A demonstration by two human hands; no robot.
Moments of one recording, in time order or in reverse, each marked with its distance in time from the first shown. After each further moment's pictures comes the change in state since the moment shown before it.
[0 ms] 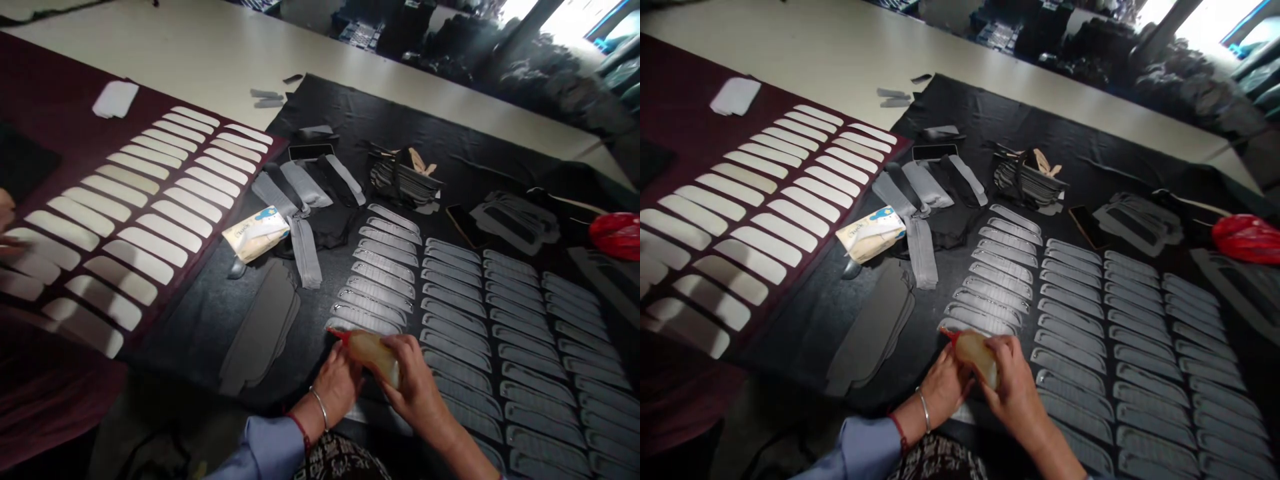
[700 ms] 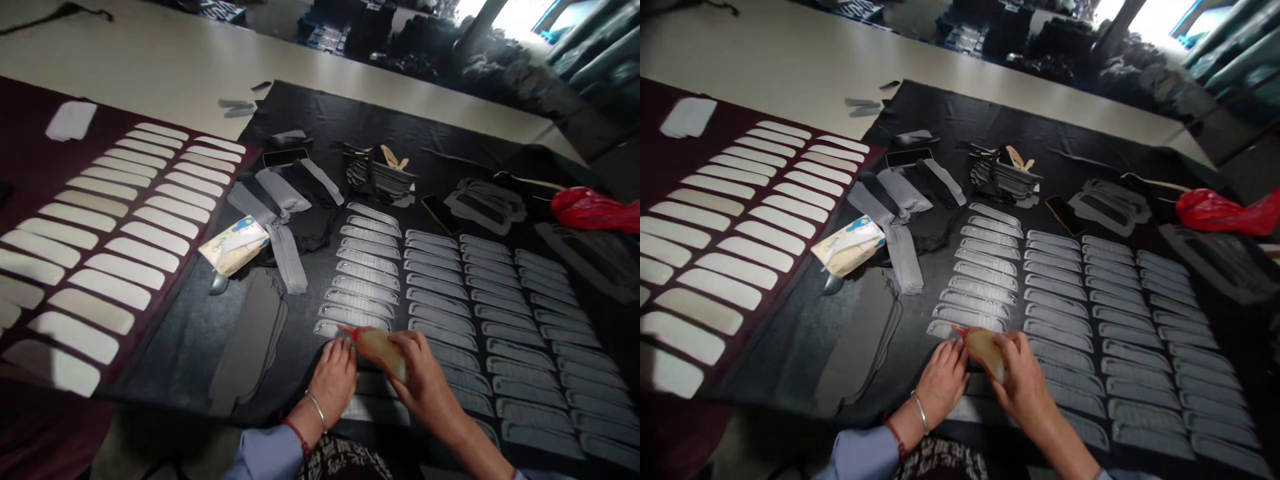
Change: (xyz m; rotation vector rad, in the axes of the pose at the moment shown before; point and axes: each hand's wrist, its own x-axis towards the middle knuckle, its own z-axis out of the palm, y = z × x) left_hand 0.004 0.001 0.000 0.214 -0.028 0.062; right_hand -0.016 0.007 -0.021 -0.106 0.036 0.077
